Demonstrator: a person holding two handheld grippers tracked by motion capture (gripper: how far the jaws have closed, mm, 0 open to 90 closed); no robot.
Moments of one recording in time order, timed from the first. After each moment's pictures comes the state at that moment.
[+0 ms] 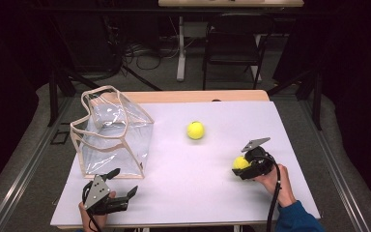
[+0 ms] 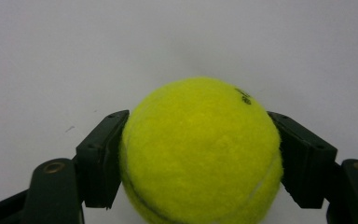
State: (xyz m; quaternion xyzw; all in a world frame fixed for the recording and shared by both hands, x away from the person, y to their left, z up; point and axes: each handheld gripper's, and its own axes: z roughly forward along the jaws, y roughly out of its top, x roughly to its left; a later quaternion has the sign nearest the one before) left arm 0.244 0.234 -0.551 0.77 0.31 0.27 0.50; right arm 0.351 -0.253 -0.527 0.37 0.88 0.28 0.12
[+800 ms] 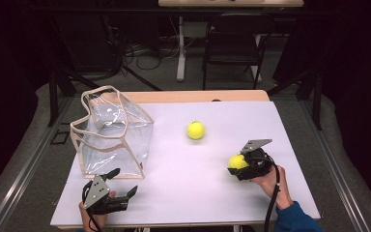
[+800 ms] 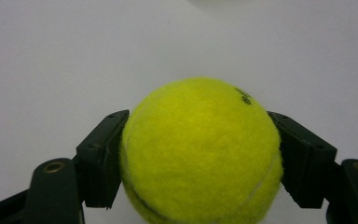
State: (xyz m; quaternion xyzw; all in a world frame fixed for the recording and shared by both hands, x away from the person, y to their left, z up) left arm 0.245 0.234 -0.552 0.76 0.31 0.26 0.50; right arm 0.341 -0.243 -0.516 0.35 0.87 0.33 0.14
